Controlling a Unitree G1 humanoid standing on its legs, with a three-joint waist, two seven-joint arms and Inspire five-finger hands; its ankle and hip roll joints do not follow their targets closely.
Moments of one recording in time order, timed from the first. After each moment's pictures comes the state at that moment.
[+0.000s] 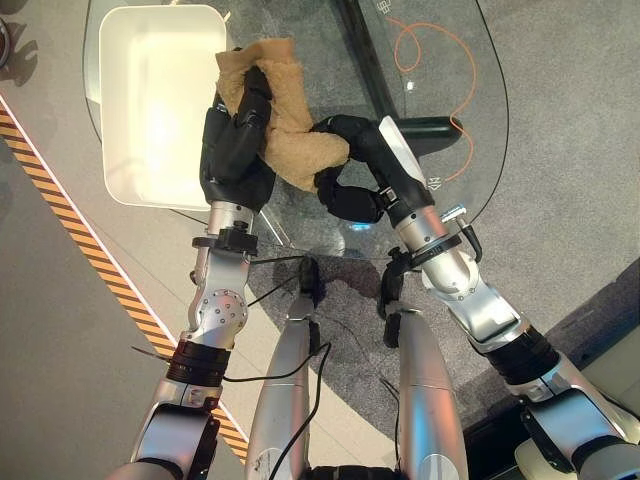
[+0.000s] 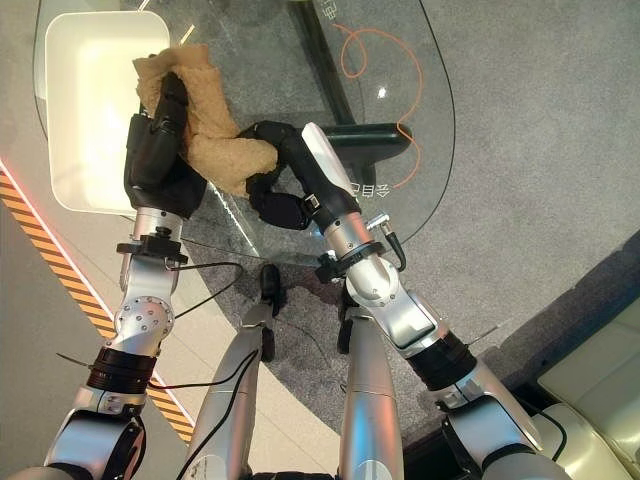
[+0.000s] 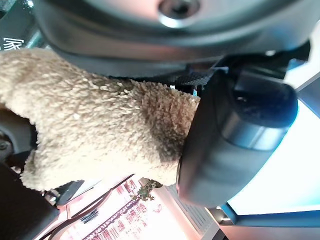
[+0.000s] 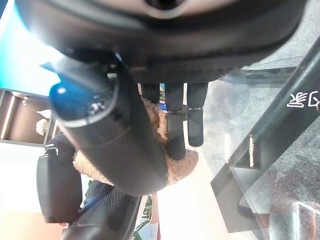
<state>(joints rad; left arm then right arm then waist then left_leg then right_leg) -0.55 0.29 -0.09 0.07 -1.18 -0.22 -0.16 -0.67 -0.48 0.49 -0.04 0.00 -0.06 -0.17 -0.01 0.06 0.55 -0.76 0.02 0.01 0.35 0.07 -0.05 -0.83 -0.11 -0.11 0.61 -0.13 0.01</state>
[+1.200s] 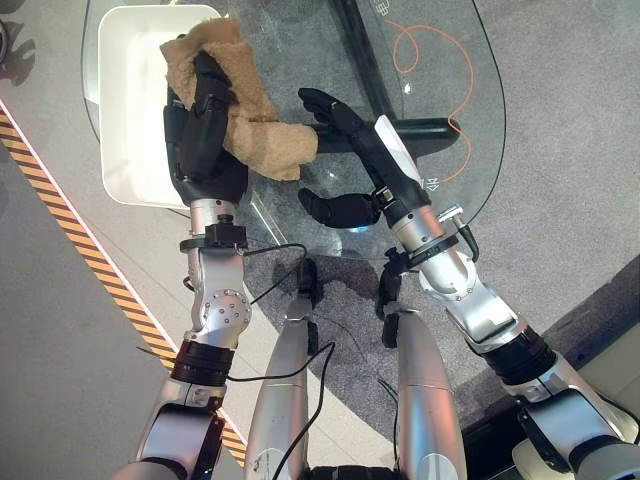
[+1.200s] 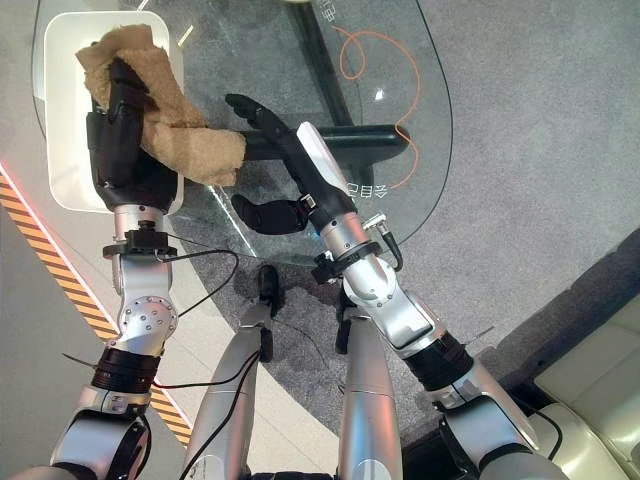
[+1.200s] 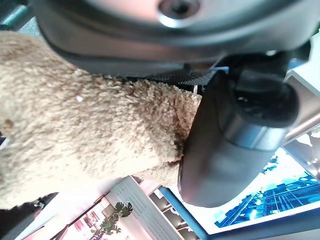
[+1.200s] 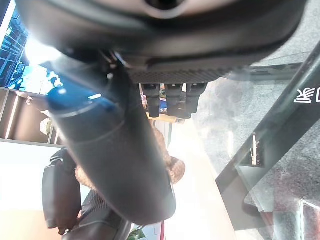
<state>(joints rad) -0.56 0.25 -0.08 0.07 -1.12 -0.43 -0.01 -0.67 -0.46 0.49 -0.05 0.00 -0.06 -0.17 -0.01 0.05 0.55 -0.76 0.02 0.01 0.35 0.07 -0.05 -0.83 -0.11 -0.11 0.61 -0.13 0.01</state>
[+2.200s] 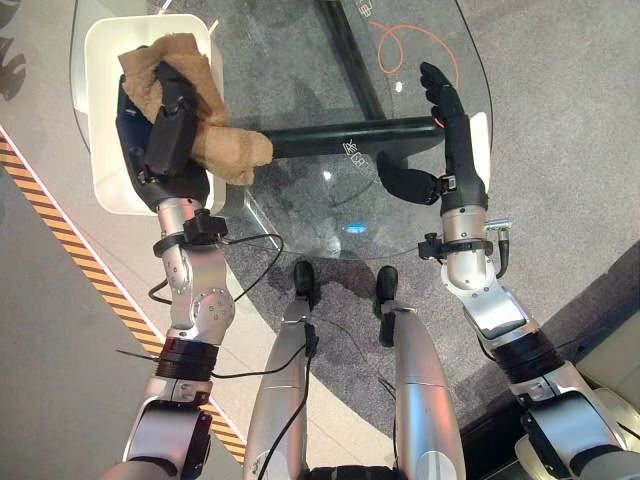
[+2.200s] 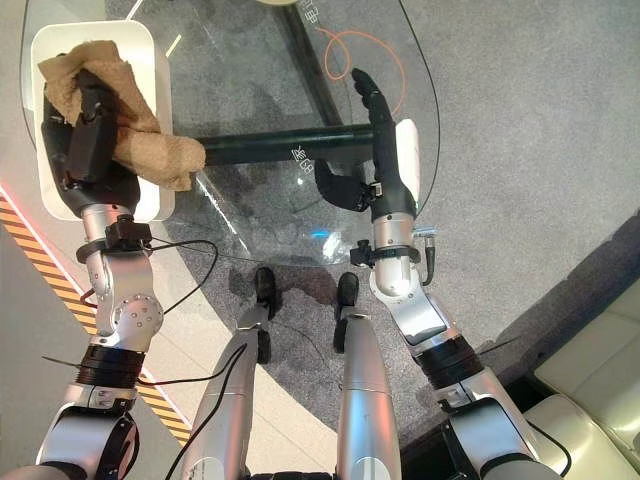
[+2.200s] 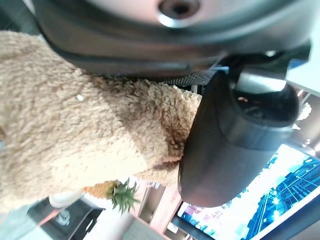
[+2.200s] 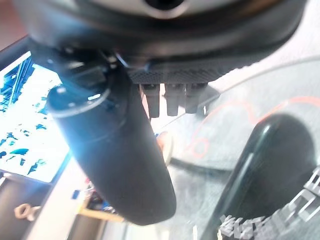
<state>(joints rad) -0.57 0.33 -0.02 0.18 -0.89 -0.52 0.22 -0.61 -0.47 0.34 0.17 -0.08 -0.11 -0.56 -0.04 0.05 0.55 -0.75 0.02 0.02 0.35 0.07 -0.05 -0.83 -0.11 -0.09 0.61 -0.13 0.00</state>
